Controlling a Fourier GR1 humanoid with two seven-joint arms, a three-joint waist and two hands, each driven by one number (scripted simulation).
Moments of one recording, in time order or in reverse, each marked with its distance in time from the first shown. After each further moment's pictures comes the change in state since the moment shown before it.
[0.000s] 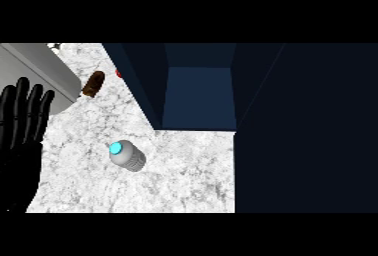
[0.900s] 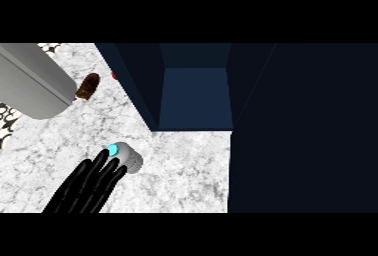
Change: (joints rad) left arm 0.294 -0.031 -0.369 -0.282 0.288 -0.146 0.312; right arm 0.342 -0.050 0.060 -0.284 -0.254 0.174 0.207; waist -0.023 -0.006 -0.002
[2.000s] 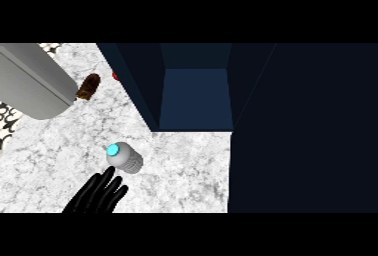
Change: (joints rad) left arm 0.145 0.048 -0.068 -0.042 -0.033 0.062 0.076; right arm 0.099 -0.022 -0.106 -0.019 -0.045 0.099 0.002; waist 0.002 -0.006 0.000
